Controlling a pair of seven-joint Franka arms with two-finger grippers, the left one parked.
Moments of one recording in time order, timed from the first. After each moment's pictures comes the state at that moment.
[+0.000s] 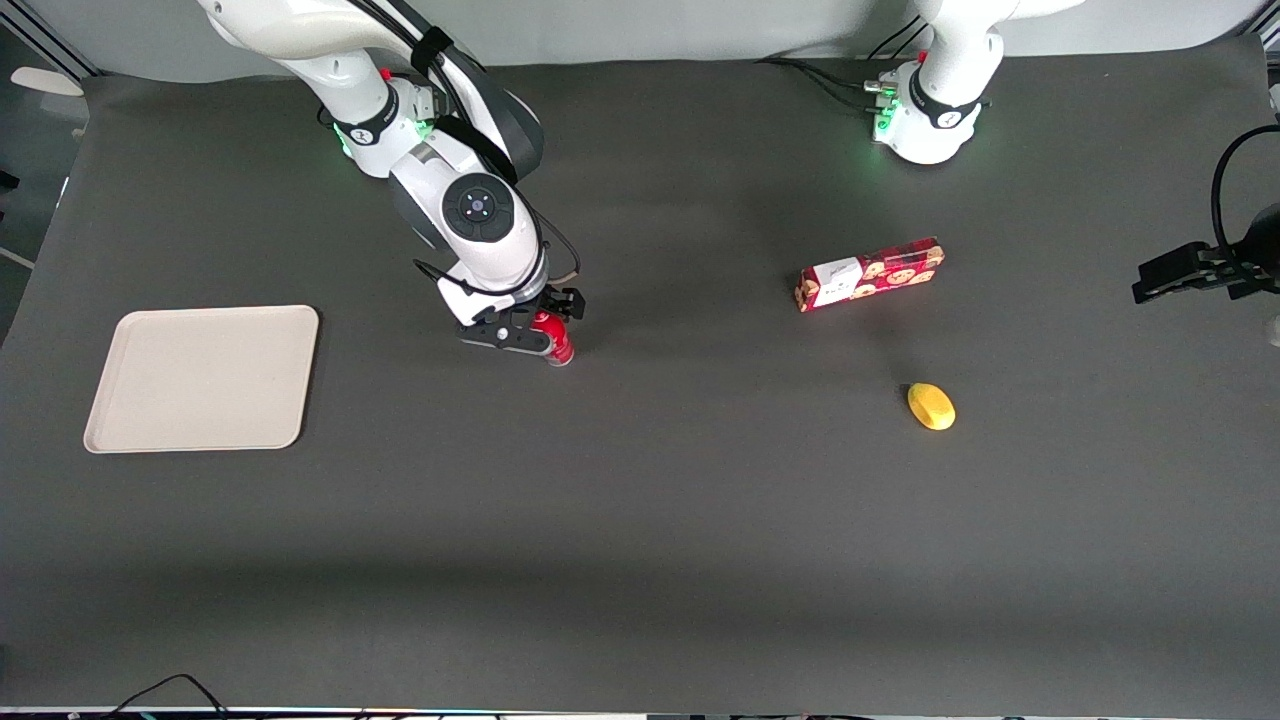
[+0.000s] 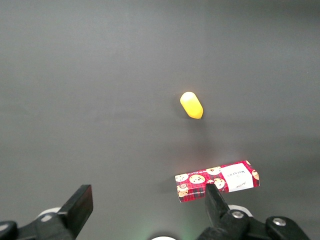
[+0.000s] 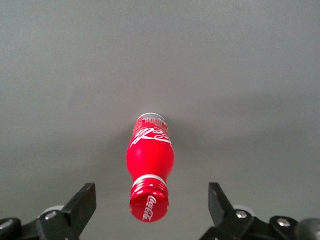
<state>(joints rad) 0.10 0.32 0.59 -1.95 -0.16 2.08 0.97</state>
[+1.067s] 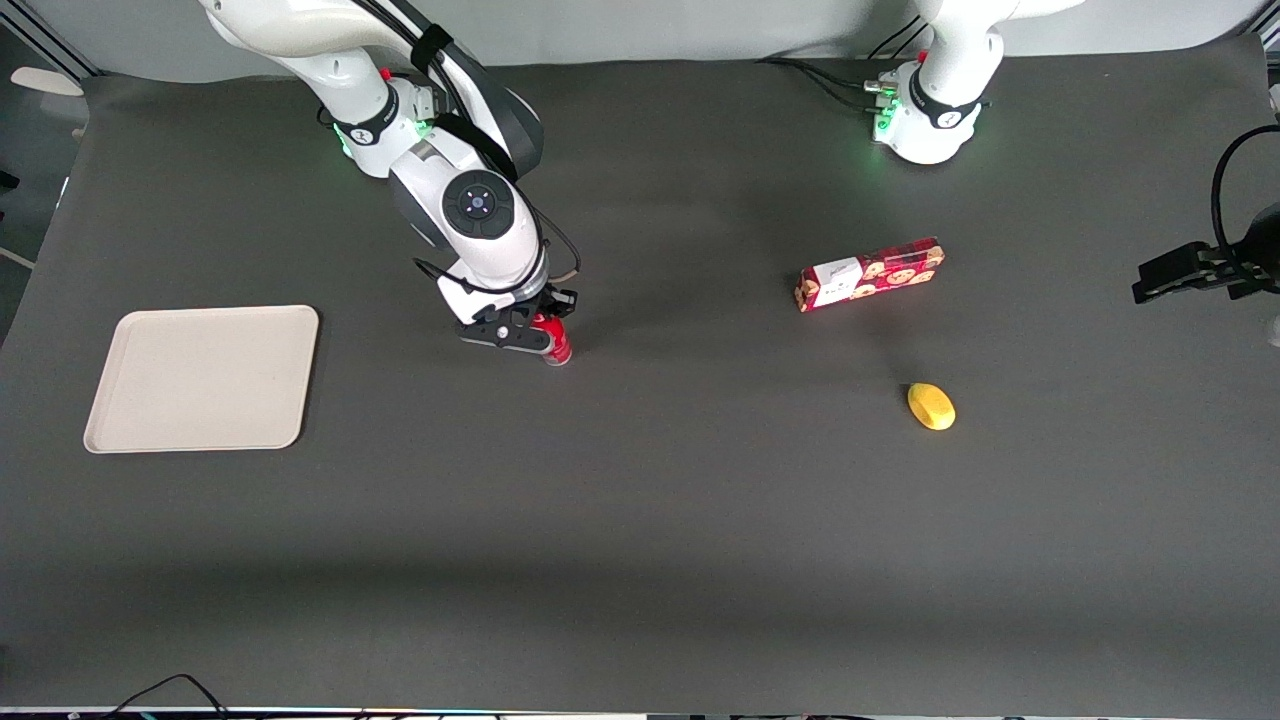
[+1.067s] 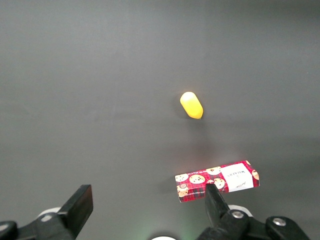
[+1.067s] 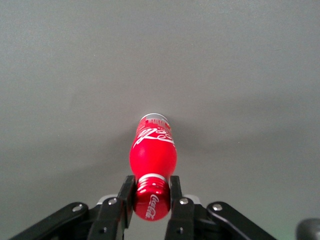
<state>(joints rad) 0.10 0.32 0.59 -1.95 -0.16 2.08 0.97</state>
